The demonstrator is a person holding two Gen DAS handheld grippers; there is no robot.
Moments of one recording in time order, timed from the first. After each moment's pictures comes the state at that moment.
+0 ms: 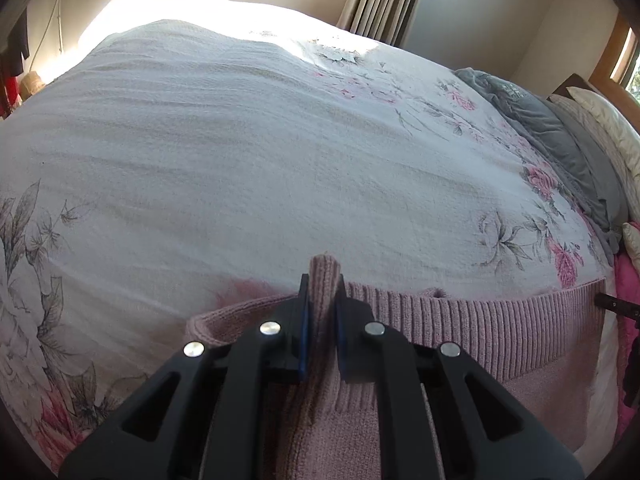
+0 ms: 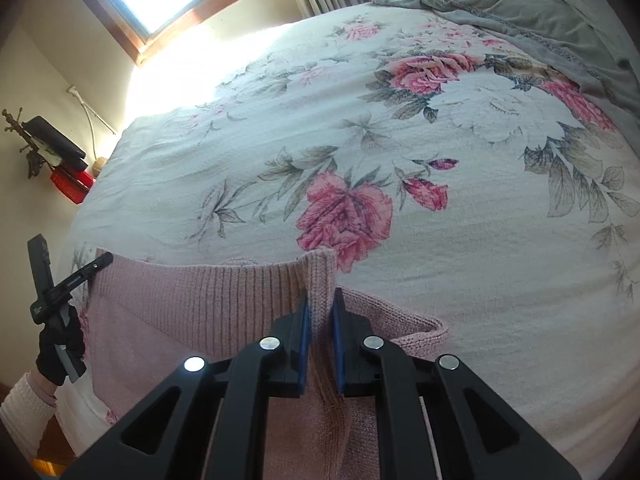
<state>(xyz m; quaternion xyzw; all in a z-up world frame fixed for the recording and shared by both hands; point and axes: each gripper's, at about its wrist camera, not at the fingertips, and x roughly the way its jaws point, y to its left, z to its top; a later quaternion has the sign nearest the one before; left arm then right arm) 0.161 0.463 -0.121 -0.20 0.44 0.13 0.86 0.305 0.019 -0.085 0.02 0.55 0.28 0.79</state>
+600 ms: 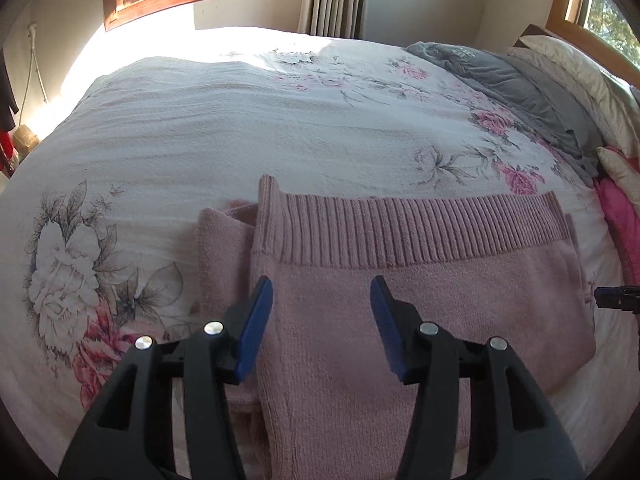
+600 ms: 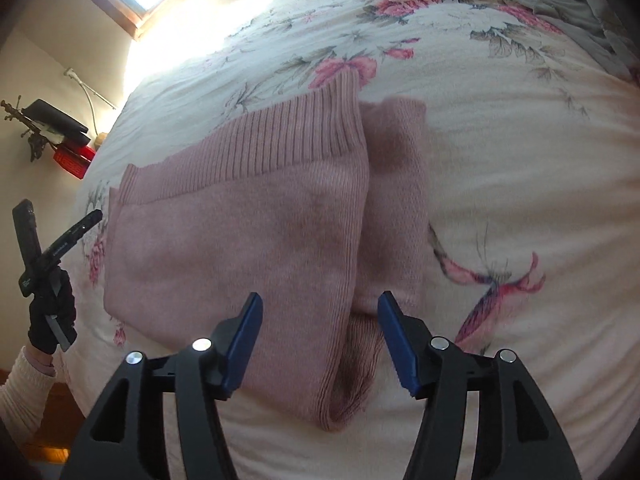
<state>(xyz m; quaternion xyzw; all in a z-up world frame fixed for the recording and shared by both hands) 0.068 0.375 -0.076 -0.12 0.46 0.09 0.88 0.171 -0.036 -0.088 0.01 0.61 0.28 0.74</state>
